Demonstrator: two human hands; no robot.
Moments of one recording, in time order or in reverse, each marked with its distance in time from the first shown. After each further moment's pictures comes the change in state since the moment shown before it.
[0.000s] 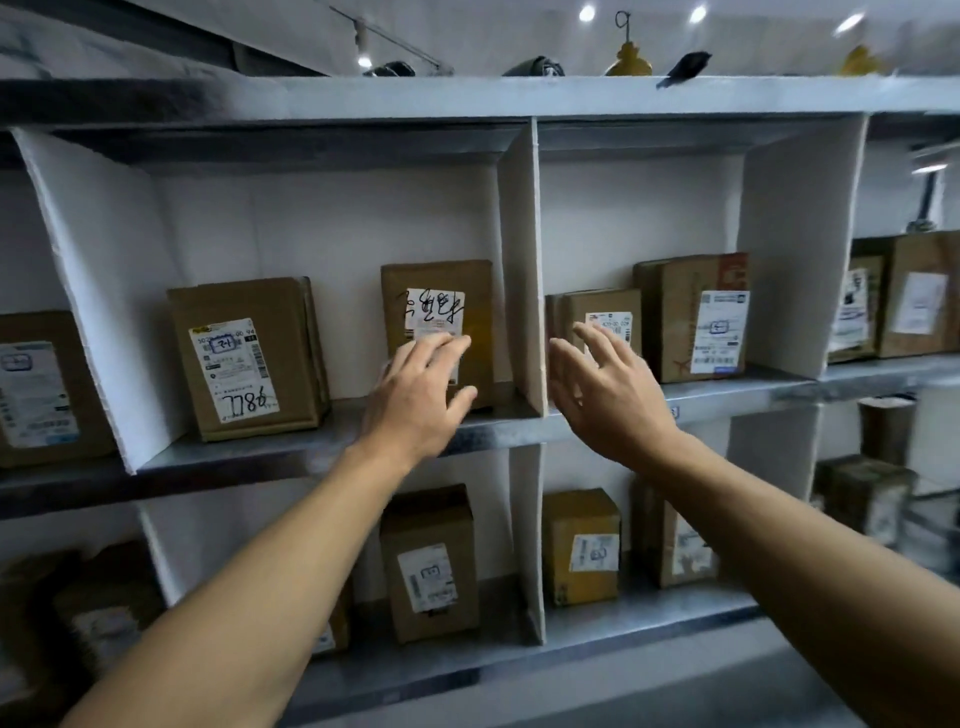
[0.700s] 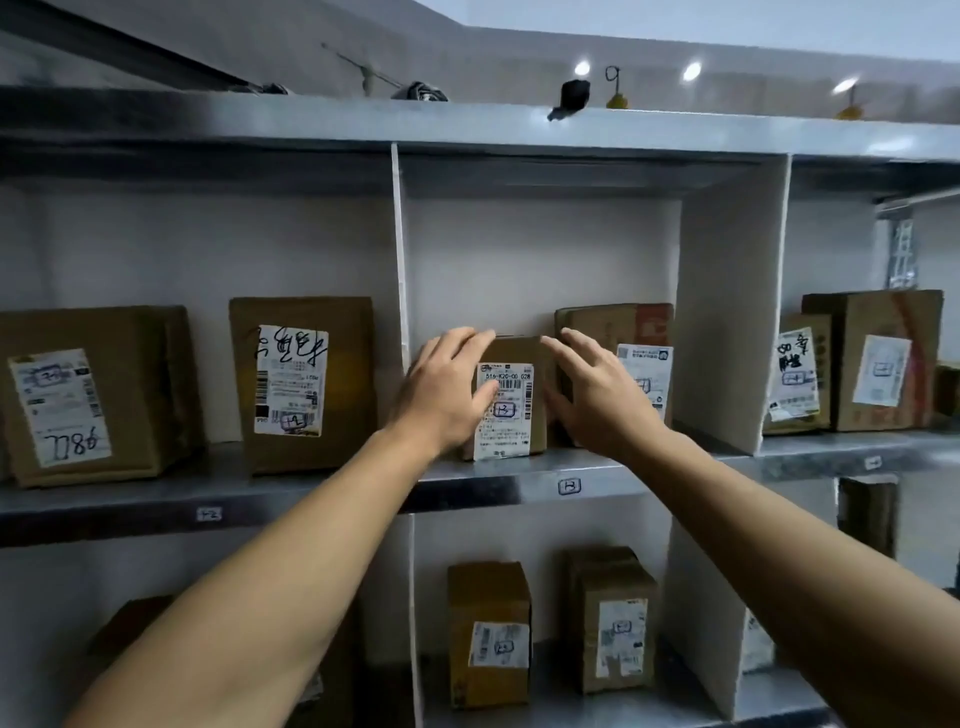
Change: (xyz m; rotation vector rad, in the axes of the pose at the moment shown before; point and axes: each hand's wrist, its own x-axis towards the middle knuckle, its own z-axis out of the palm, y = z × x) left_hand 0.121 0.132 0.119 -0.064 0.054 0.000; right_hand 0.045 0.180 0.000 0.201 -0.053 0.005
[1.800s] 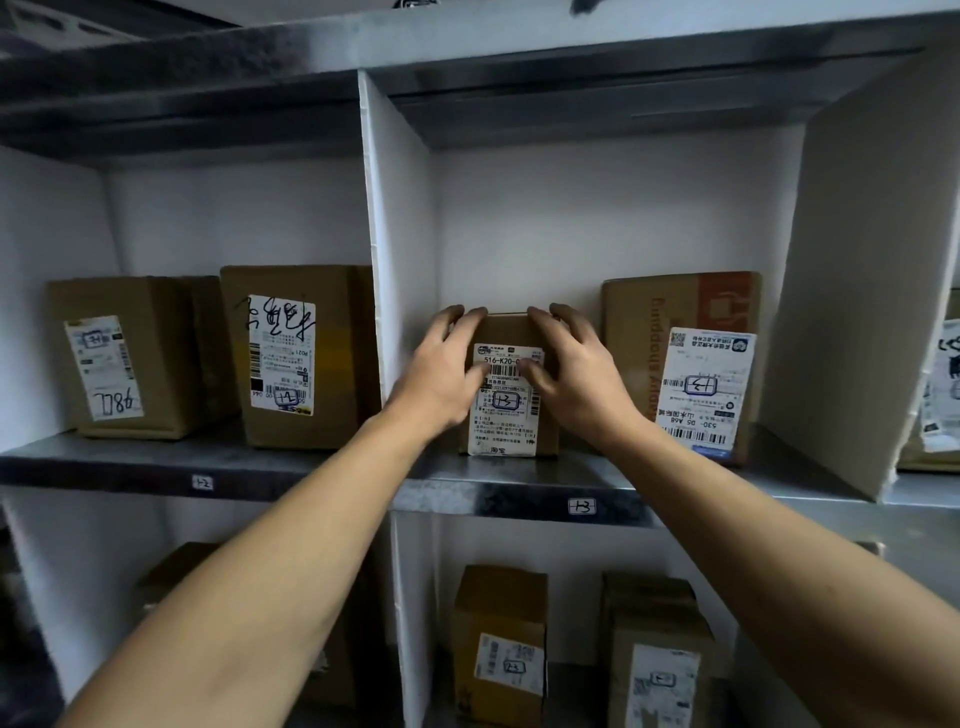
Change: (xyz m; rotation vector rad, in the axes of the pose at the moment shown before) left_hand 0.031 -0.017 0.054 0.051 -0.037 -0.322; right_hand 0.068 0.043 0.079 0.443 0.000 -0.098
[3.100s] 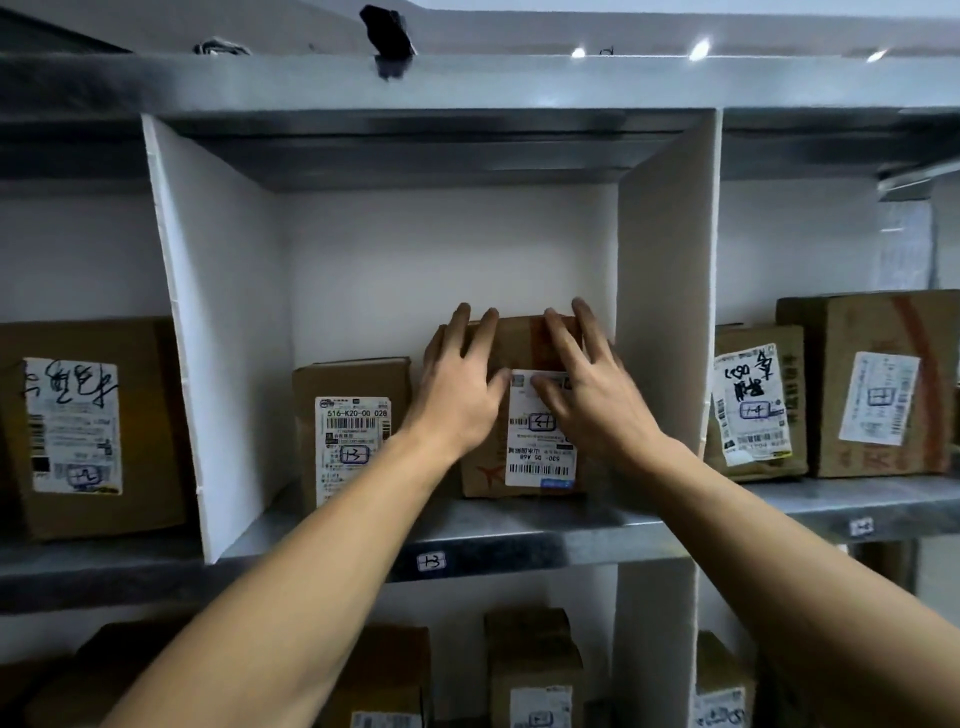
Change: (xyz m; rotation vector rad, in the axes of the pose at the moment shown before) left_hand 0.040 0.137 0.080 -0.064 -0.016 0.143; right_hand -0.025 0.105 -0.125 -0.314 0.079 0.029
